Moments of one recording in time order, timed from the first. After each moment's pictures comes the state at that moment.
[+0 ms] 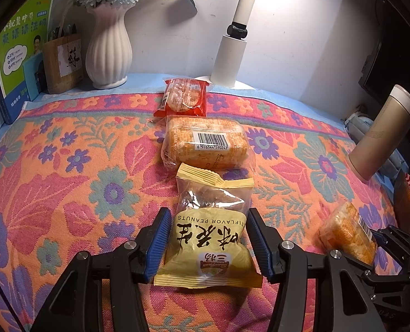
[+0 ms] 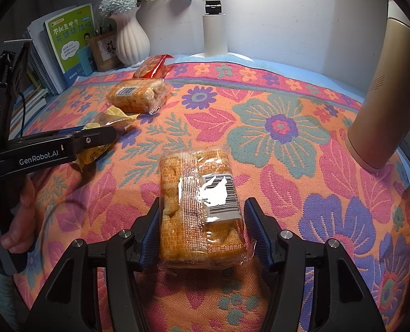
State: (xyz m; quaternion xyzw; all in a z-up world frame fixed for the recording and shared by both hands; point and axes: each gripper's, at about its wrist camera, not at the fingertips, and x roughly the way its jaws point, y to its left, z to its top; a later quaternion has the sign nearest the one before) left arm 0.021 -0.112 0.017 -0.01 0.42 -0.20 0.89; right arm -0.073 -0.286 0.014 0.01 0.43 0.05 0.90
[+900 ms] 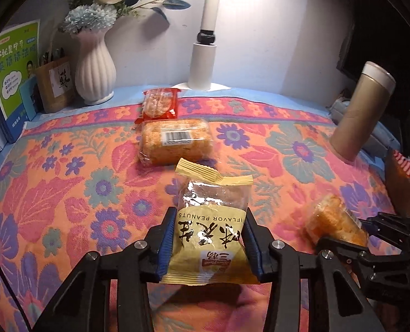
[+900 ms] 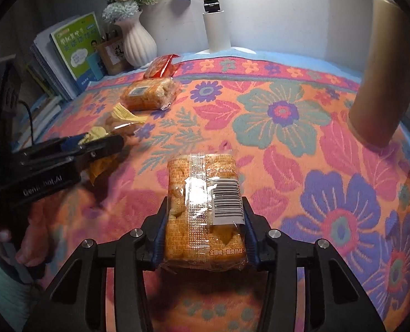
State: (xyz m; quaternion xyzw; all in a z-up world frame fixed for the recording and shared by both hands) left arm -0.025 -0.127 0.037 0.04 0.39 -0.23 0.89; right arm -0.100 -0.301 0.025 0.08 0.44 0.09 0.89
